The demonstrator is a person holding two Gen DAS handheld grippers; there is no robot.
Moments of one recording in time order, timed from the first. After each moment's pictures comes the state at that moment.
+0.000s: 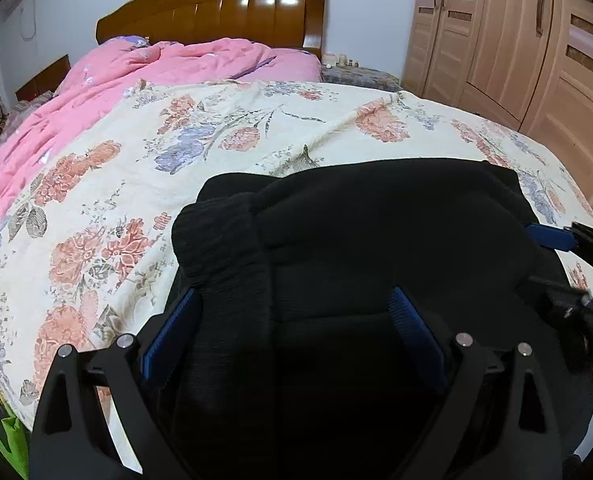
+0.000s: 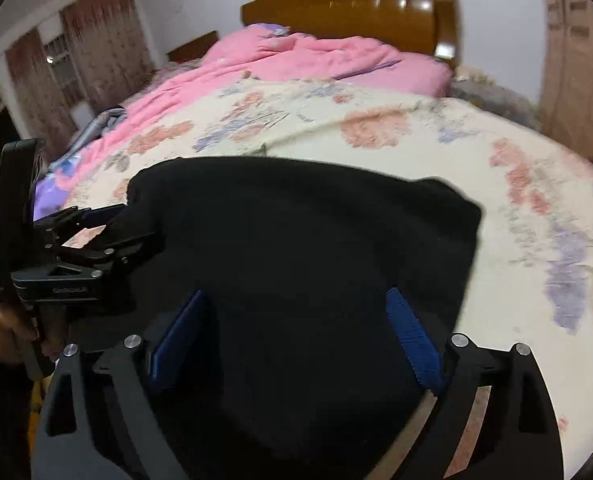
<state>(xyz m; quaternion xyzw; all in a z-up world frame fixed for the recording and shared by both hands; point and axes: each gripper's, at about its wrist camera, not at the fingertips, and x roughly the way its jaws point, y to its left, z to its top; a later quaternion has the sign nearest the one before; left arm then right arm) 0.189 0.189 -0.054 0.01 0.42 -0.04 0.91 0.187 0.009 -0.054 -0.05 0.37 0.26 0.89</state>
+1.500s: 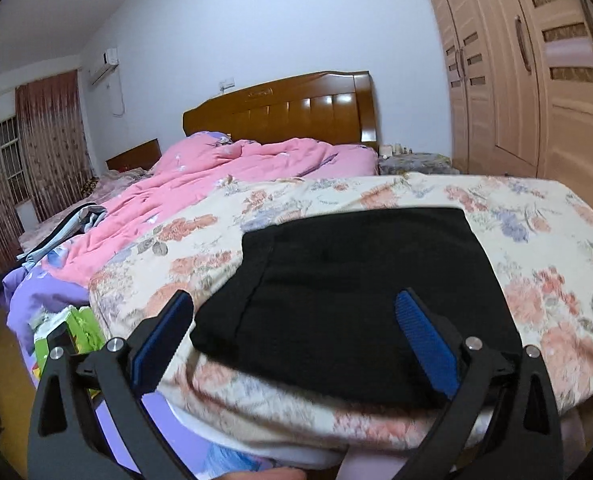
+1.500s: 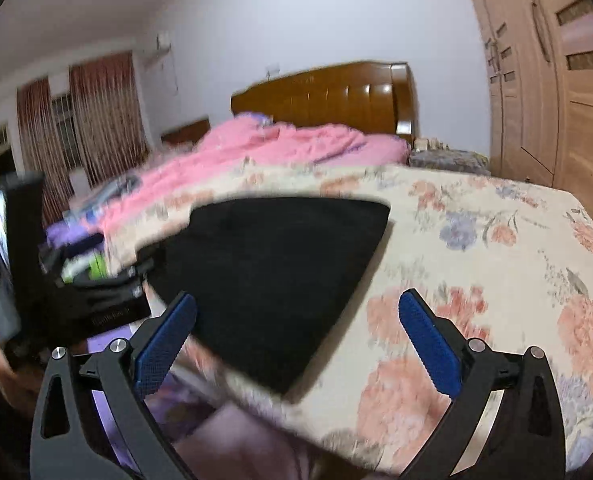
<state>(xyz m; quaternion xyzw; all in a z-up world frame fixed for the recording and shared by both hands) -0.004 0.088 0.003 0.07 0.24 0.11 0.96 0.005 -0.069 -0.045 0.00 0.26 0.22 0.94</state>
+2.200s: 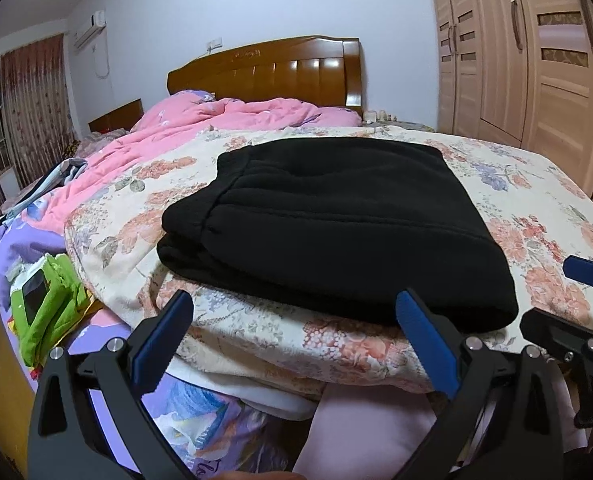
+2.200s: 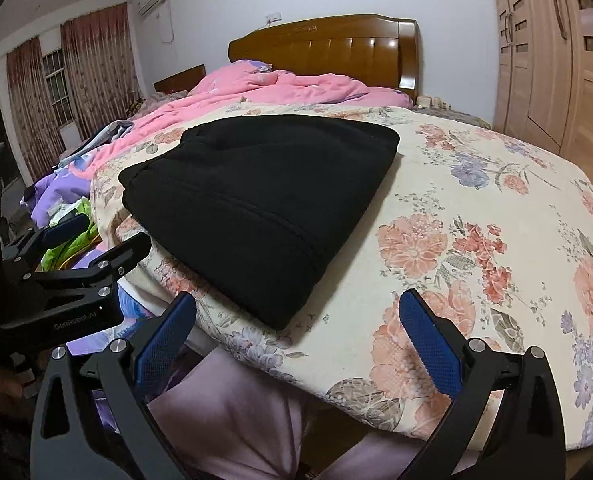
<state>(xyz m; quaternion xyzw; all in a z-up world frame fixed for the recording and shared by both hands) -0.027 0.089 -0.046 0.03 0.30 0.08 0.95 0.006 -0.059 -0.079 -0.02 0.33 0.21 0.92</state>
